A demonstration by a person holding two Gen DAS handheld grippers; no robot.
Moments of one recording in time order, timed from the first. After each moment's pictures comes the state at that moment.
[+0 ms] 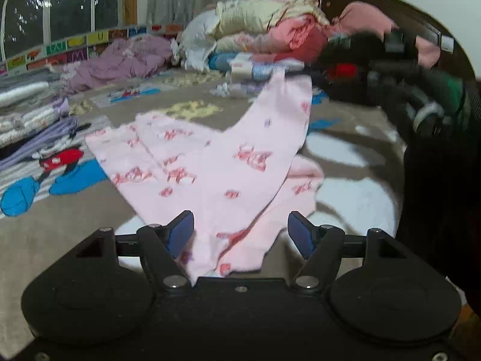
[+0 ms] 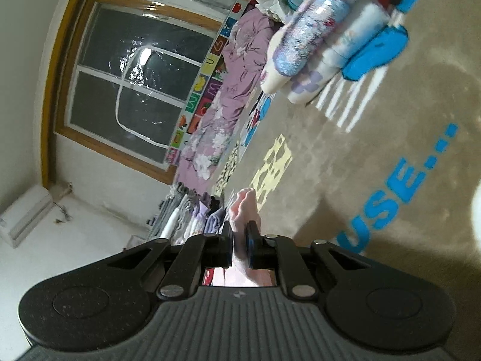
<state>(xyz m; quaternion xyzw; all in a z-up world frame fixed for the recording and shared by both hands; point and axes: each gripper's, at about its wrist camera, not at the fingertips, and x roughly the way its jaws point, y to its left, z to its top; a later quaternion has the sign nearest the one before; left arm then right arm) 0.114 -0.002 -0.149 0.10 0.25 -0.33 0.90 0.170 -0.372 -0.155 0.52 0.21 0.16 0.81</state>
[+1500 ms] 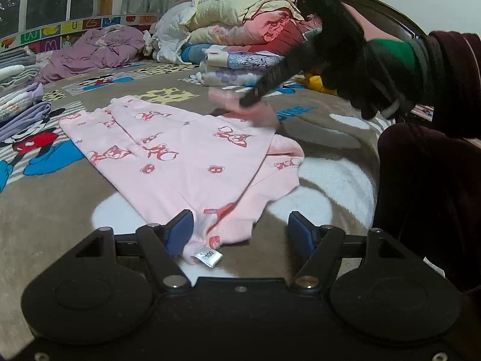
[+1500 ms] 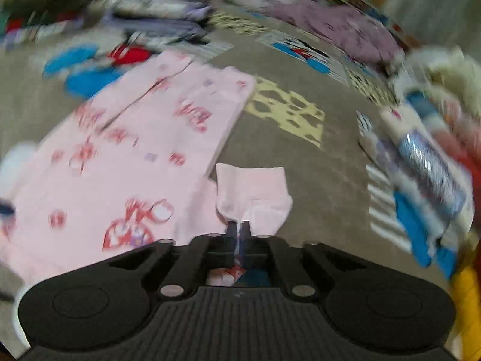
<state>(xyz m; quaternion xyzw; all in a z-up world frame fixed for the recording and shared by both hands) 0.106 0.018 -0.163 0.08 0.25 -0.39 0.88 0.208 -0.212 -0.112 -0.12 0.39 0.12 0.91</state>
